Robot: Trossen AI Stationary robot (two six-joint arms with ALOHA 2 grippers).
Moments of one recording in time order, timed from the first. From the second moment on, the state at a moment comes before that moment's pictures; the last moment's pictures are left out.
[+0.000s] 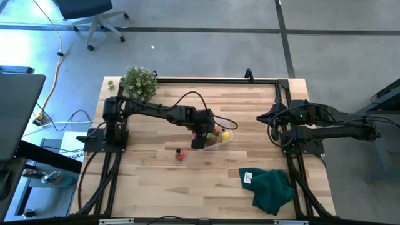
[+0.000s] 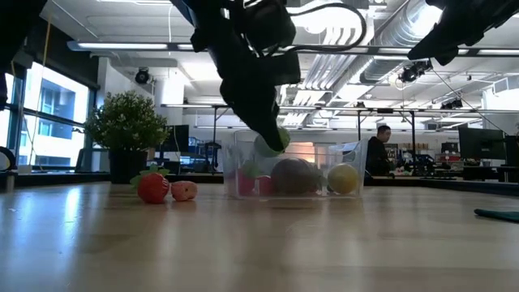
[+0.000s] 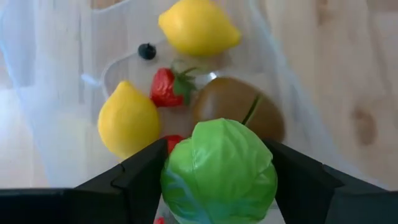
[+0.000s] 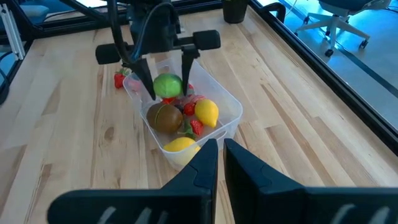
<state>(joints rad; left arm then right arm) 0.18 1.95 1.39 -0.50 0.06 0.19 -0.09 0.48 0.65 -0.67 0.10 0.11</state>
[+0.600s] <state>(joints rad) 0.18 1.97 1.41 -0.59 0.08 0.20 -0.09 0.48 0.65 -0.67 0.10 0.11</state>
